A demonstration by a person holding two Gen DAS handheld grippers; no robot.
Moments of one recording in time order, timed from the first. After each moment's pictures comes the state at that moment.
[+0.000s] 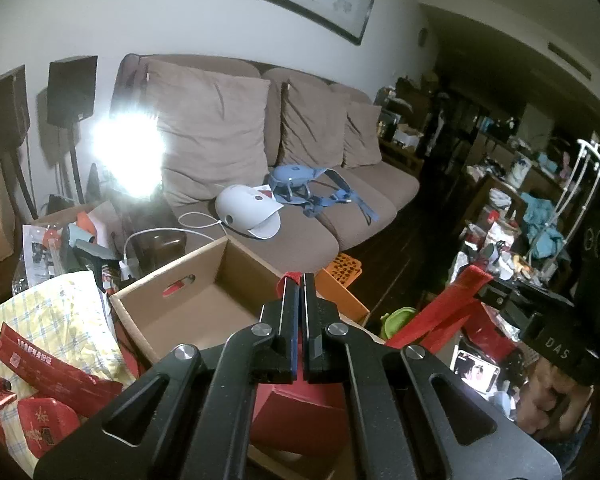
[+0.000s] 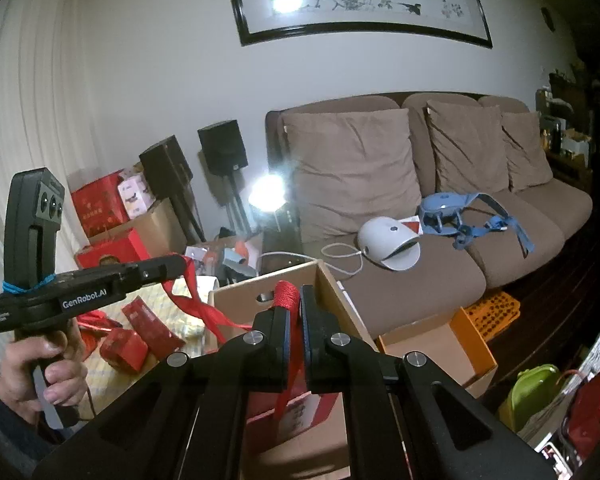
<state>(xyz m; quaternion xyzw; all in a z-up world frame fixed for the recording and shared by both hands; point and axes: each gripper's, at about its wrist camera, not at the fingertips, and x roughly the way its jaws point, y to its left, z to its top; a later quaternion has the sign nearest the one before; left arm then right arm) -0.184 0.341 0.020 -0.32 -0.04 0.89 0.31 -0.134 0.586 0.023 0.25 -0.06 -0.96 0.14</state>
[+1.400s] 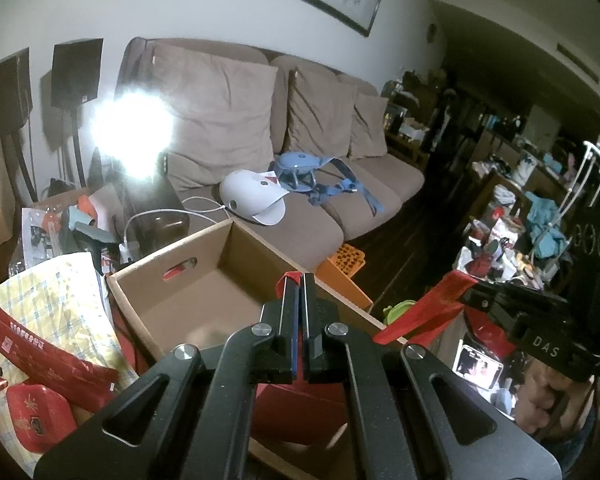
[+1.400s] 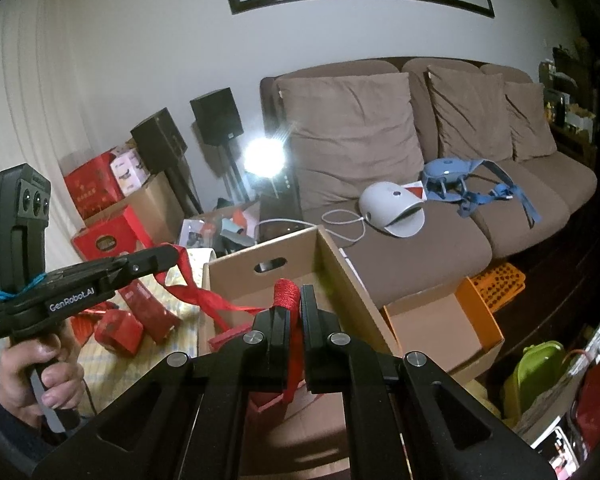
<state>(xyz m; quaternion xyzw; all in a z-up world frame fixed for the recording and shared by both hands) -0.190 0.342 0.000 -0.35 -0.04 0.89 0.30 -0.153 0.582 0.000 0.31 -0.07 -0.94 0.14</state>
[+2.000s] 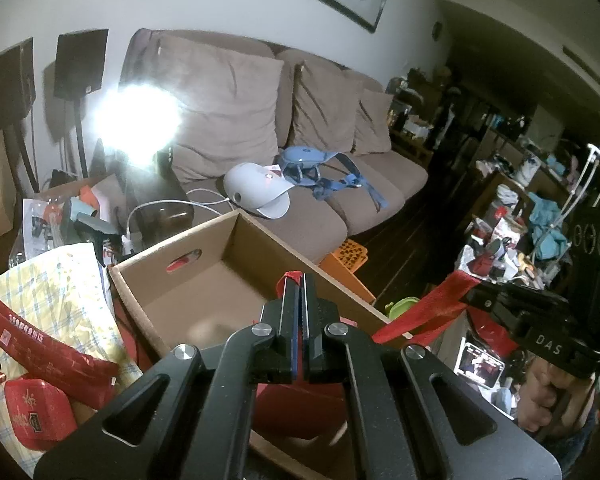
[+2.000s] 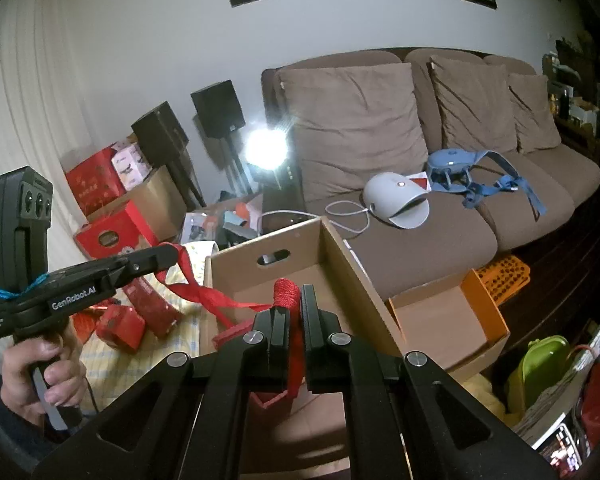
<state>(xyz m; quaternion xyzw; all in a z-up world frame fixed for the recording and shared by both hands) -0.195 0.336 -0.009 -0.36 -0.05 0.89 0.29 -0.159 0.578 -0.008 0.32 -0.08 -0.93 0.15</state>
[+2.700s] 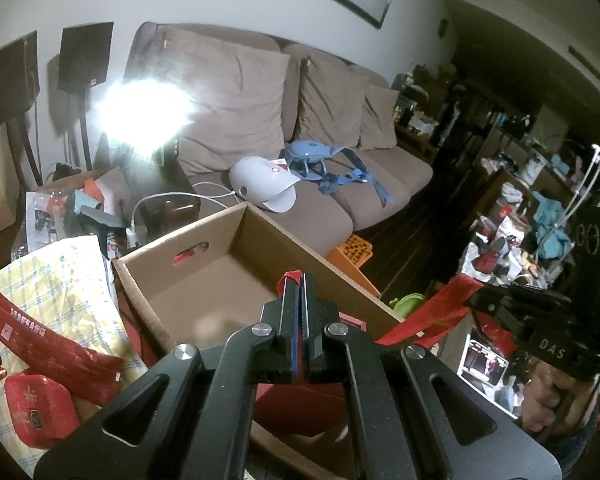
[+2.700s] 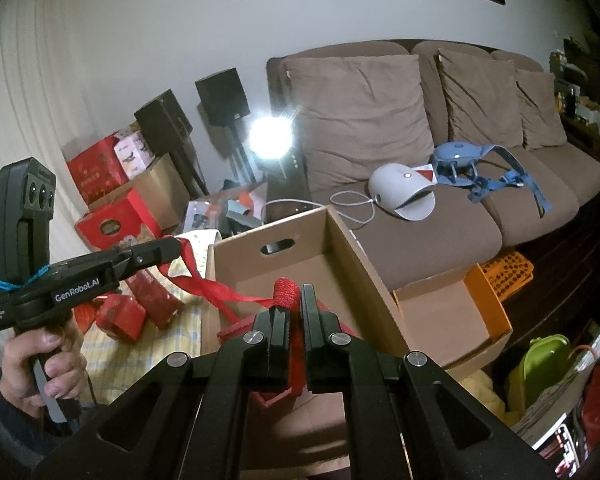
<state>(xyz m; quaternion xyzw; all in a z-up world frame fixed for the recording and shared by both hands) -0.201 0.330 -0.017 -0.37 -0.05 0.89 0.28 -0.164 0.571 -0.016 0.34 -0.07 -0.92 0.16</state>
